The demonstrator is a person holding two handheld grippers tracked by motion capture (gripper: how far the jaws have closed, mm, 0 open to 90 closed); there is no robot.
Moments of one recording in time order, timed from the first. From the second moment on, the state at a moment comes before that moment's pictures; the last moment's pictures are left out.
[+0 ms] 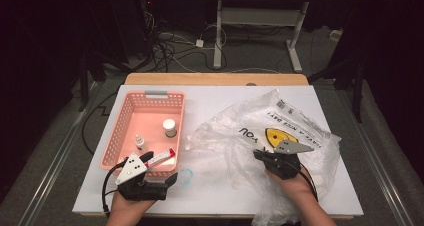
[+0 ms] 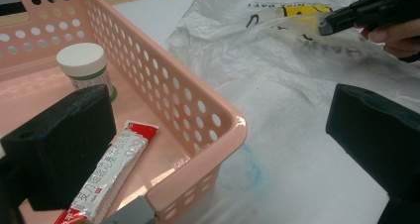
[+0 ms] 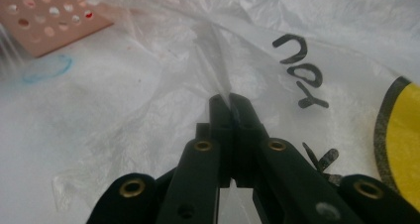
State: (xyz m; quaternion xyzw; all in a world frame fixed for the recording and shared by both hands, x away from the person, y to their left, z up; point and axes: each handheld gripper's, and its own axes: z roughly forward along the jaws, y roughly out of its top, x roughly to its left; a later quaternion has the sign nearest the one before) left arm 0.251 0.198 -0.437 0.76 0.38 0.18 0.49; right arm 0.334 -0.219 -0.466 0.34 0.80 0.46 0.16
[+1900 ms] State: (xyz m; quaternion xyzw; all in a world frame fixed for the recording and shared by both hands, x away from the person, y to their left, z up) left arm 0.254 0.217 -0.432 0.74 0.41 0.19 0.49; right arm 0.340 -0.221 -0.395 0.31 0.74 0.55 0.24
